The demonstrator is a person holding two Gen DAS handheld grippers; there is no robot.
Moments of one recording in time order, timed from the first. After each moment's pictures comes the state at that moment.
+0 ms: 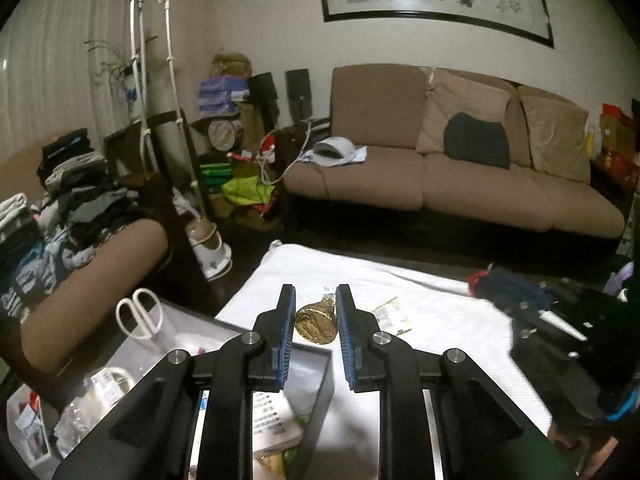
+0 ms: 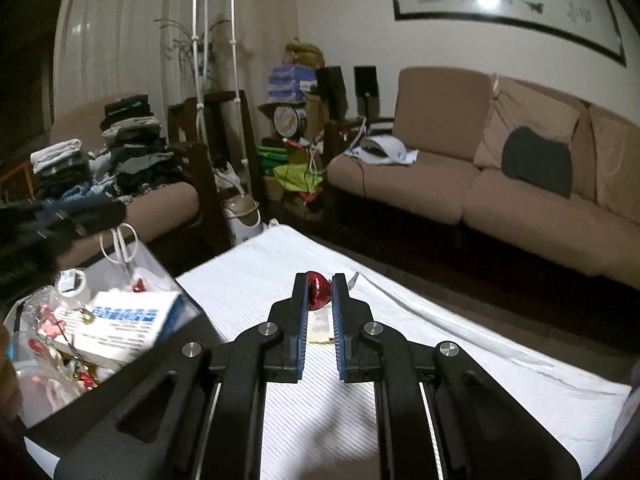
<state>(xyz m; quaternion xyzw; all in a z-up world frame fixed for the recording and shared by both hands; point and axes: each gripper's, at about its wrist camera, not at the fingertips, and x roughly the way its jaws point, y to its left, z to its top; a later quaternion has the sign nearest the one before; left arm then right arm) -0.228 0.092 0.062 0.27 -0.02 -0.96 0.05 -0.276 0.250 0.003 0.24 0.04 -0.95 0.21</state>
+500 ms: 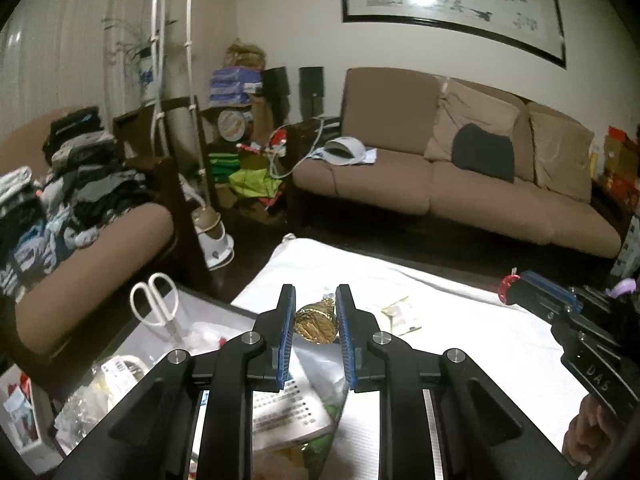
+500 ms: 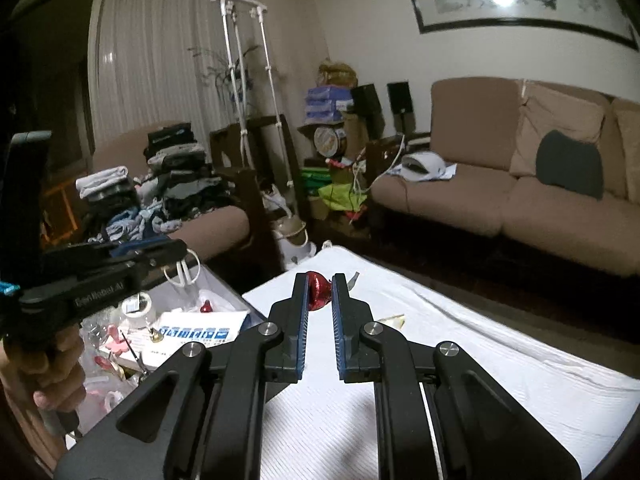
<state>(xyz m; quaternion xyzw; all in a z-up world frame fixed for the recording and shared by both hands) -0.217 0.040 0.058 0.27 0.02 -0.96 0.05 -0.254 0.244 0.027 0.23 0.00 -0.93 0.28</state>
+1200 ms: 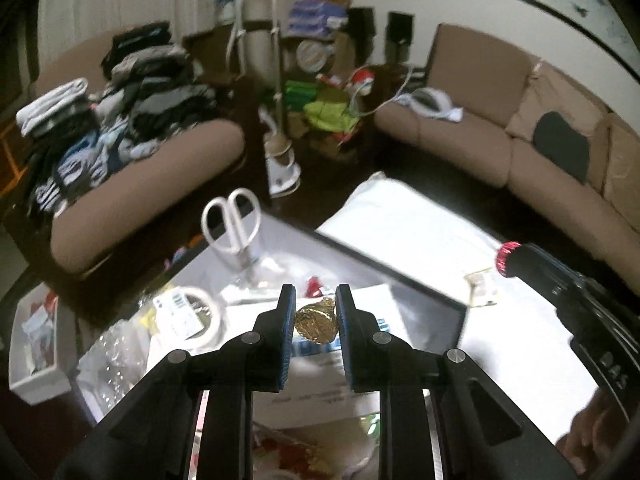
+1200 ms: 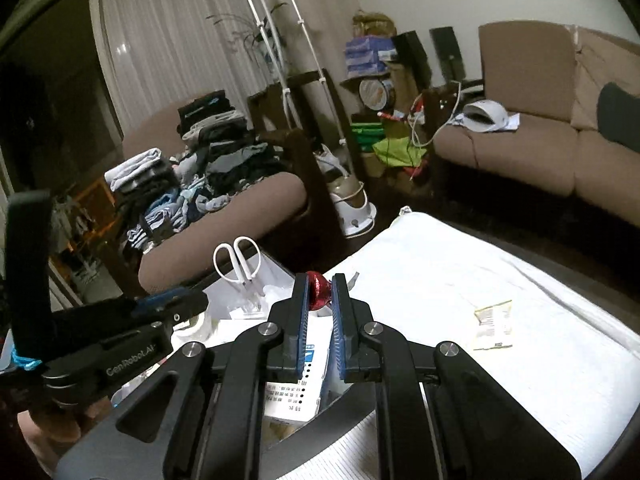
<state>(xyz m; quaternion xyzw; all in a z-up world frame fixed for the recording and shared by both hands) -0.234 -0.039 0.014 0.38 0.09 -0.90 0.18 -0.312 0.137 0.003 0.32 -0.04 -0.88 0.36</state>
